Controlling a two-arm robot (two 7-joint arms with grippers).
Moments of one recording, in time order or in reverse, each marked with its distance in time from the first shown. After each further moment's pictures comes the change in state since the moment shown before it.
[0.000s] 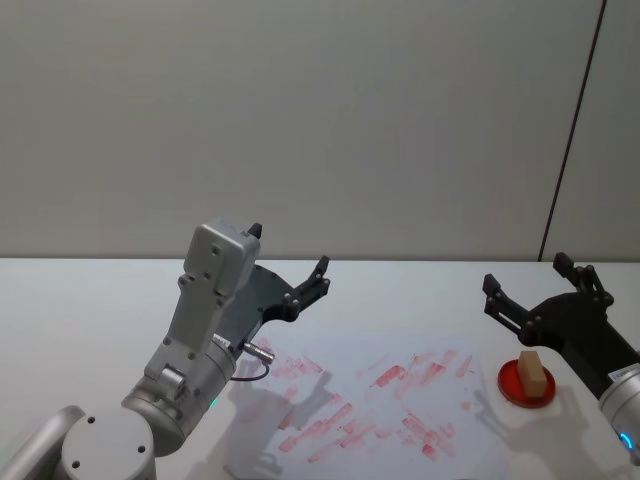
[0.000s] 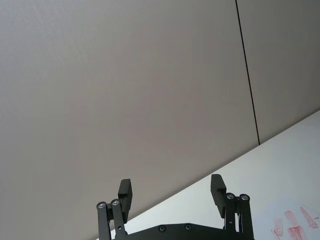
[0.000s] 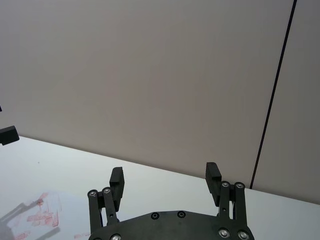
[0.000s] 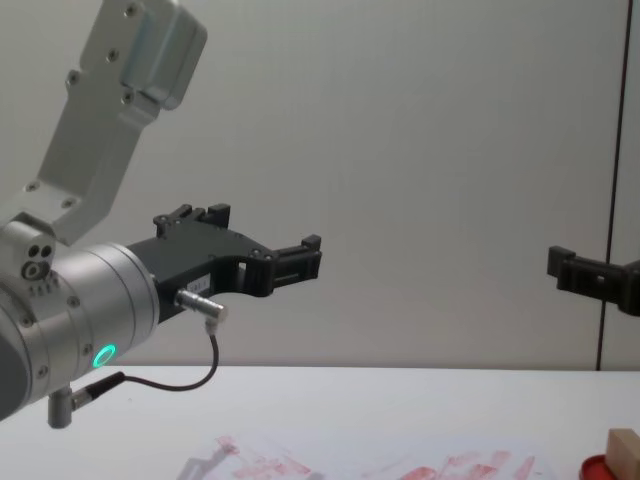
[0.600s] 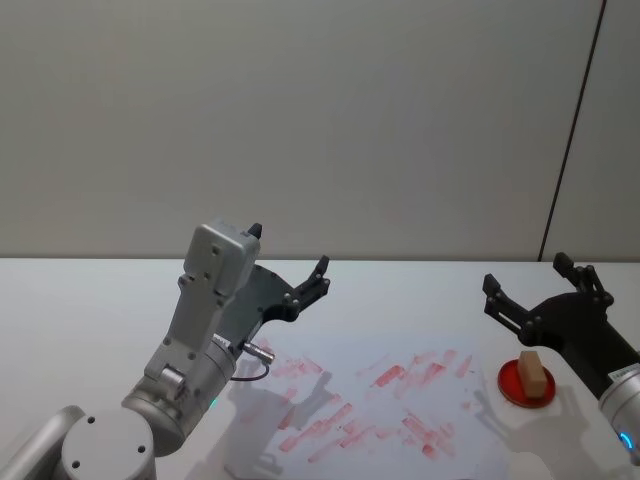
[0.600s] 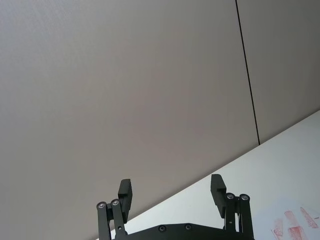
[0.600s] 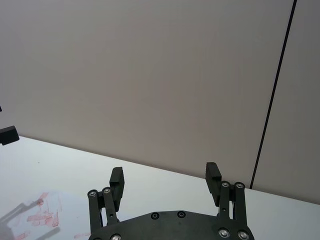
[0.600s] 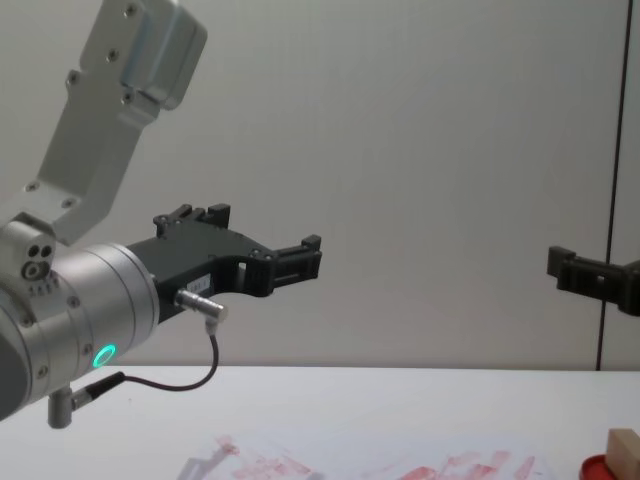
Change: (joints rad) left arm 0.000 0.000 0.000 0.000 0.000 0.000 0.000; right arm 0.000 0.000 0.000 0.000 0.000 0.000 0.000
